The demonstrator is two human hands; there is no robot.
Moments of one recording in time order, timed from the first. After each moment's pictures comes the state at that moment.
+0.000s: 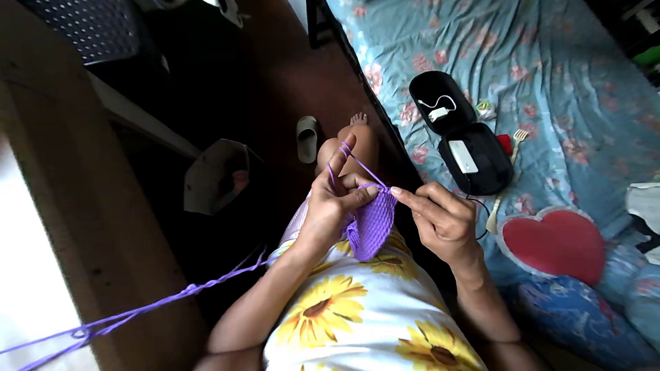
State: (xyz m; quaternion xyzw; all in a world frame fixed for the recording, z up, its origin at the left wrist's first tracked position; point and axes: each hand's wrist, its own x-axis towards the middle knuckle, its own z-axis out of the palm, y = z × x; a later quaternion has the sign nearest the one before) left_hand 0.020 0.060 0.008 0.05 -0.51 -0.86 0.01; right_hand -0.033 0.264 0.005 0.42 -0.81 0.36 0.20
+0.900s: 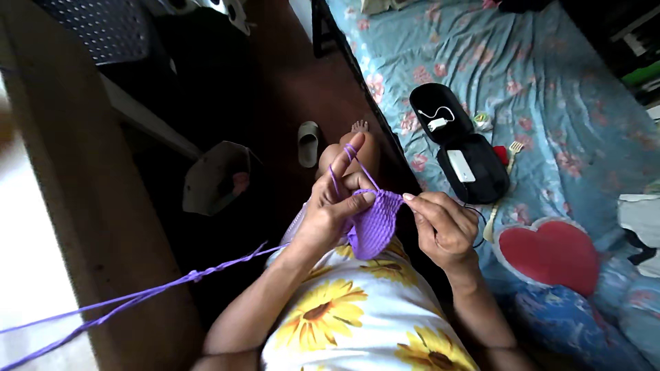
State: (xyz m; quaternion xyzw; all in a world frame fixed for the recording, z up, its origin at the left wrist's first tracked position) left_hand 0.022 0.052 0.014 -0.04 -0.47 -0.88 0.03; right_hand -0.031 0.257 0.004 0.43 -0.79 0.35 0.28
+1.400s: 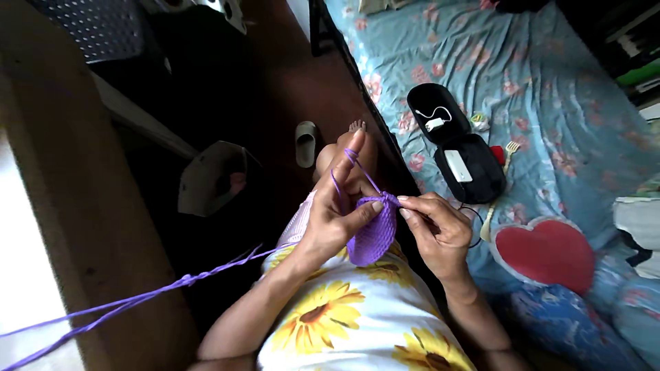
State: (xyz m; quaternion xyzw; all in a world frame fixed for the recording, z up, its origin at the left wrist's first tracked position) left_hand 0.022 0.060 0.009 -0.10 -0.57 -0.81 0.10; right_hand -0.016 0.252 0.005 0.33 -0.77 0.54 0.13
